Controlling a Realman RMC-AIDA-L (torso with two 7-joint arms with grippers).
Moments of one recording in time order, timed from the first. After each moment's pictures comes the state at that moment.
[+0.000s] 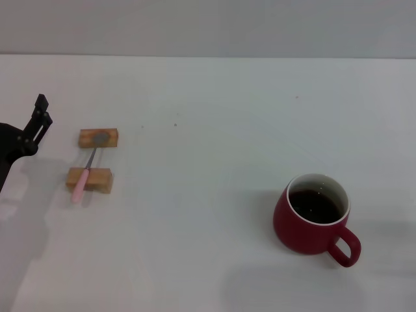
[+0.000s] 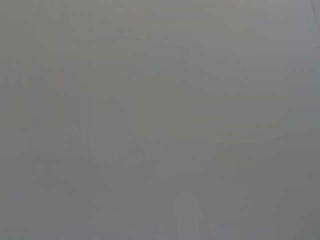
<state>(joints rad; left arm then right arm) -0.23 -2.07 1.98 0.28 -0.41 1.29 -0.11 0.10 2.09 0.20 0.30 -1.56 -1.73 0.00</state>
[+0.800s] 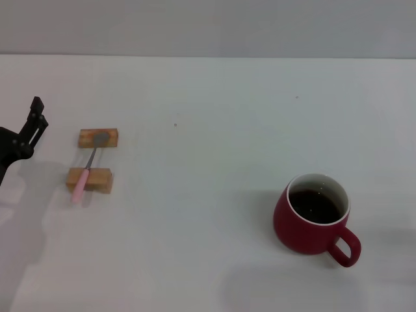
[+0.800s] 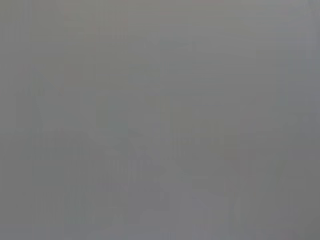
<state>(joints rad) -0.22 -2.07 1.98 0.28 -0.41 1.31 -0.10 0.07 2.09 0.19 0.31 -1.56 -1.70 0.00</state>
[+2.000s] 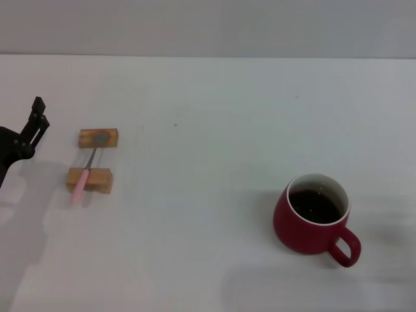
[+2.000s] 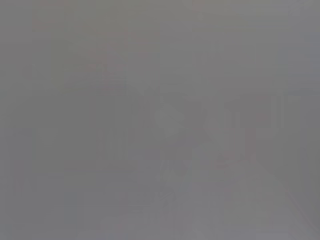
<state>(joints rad) -0.22 -2.07 1.98 0.28 -0.40 1.31 -0.10 0.10 2.09 0.11 0.35 -1.56 -1.57 0.00</state>
